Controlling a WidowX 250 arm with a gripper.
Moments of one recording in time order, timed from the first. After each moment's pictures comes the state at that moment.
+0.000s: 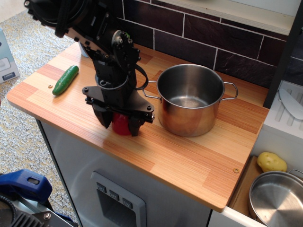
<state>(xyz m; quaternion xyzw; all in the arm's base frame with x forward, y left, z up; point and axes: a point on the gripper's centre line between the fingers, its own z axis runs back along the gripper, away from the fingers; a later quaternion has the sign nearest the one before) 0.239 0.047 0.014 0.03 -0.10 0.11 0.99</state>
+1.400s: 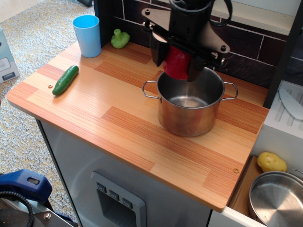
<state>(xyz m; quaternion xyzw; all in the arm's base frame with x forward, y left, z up) 0.289 -0.023 0.122 0.09 -0.15 0.03 0.98</state>
